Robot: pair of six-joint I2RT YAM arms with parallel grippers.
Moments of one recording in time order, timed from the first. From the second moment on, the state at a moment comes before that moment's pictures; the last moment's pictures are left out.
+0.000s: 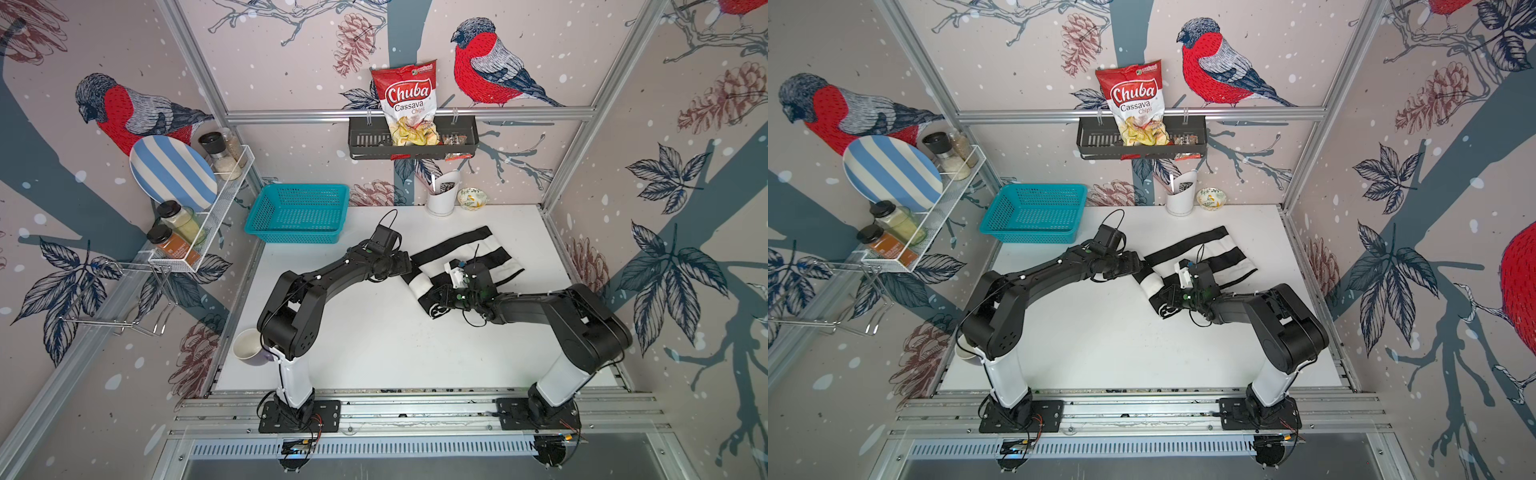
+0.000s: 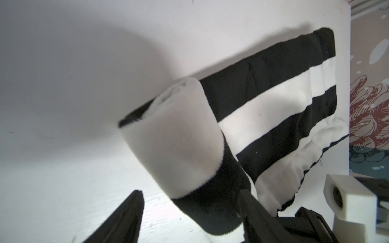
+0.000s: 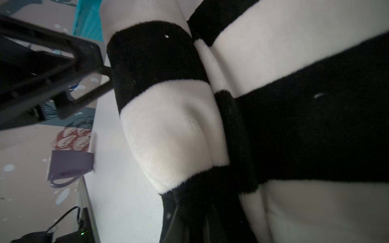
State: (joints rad) left arm -0.56 1.89 1.32 -0.36 0.19 -0.68; right arm 0.49 1.72 0.63 0.39 -0.55 0.62
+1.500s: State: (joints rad) left arm -0.58 2.02 1.40 -0.38 0.19 -0.66; right arm 1.07 1.82 0.99 -0.20 0.61 0.14
